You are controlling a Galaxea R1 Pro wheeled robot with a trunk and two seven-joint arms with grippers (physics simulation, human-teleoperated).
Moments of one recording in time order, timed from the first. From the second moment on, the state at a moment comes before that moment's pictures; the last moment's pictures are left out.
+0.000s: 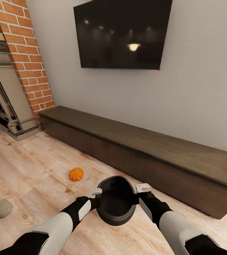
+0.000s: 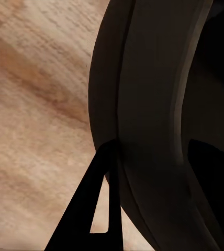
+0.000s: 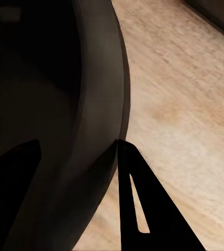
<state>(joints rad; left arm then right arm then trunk) -0.80 -0.17 -0.04 -0.17 0.25 0.28 0.09 -0.77 0.11 0.25 -0.33 -0.13 0.38 -0.09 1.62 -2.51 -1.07</state>
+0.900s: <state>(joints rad) -0.80 -0.17 -0.04 -0.17 0.25 0.28 0.09 -0.77 0.12 0.25 -0.34 -0.12 0.38 -0.09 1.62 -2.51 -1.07</state>
